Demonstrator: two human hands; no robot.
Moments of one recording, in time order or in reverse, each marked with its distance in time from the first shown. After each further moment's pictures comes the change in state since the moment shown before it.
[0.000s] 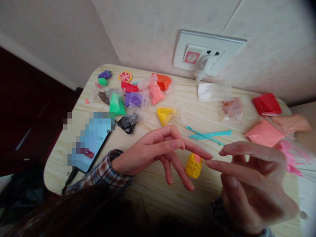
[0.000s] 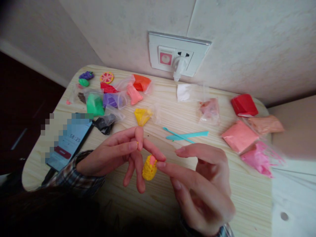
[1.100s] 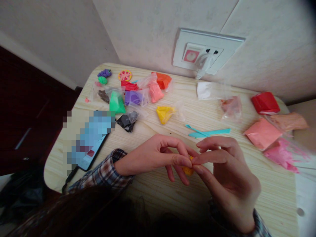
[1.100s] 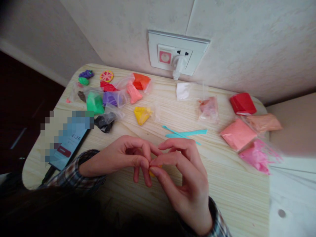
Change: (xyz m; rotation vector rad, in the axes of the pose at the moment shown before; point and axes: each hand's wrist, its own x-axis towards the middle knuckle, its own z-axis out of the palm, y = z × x) left_hand 0.004 -0.004 0.007 0.162 0.109 -0.163; right_hand 0.002 -0.002 0.005 0.105 -0.237 0.131
